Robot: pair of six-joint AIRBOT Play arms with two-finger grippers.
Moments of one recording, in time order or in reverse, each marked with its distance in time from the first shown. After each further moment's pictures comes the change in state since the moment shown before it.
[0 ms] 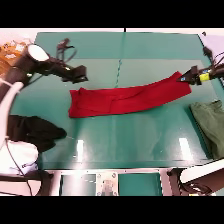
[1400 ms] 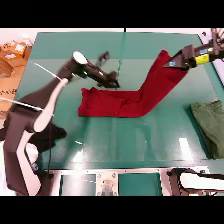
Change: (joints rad) left arm -0.110 -0.462 0.515 -0.225 -0.279 0.041; right arm 0.333 0.306 -0.013 0.048 -0.006 0.155
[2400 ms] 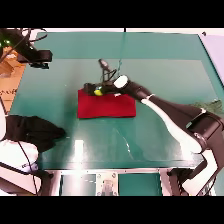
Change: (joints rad) left arm 0.319 0.310 0.071 0.758 -0.283 -0.123; right arm 0.708 -0.402 -0.159 0.164 -0.980 0.053
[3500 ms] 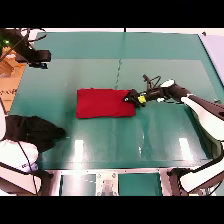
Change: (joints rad) left arm 0.002 0.001 -0.001 0.011 0.005 0.003; right arm -0.448 0.082 -0.380 0.006 0.359 -0.094
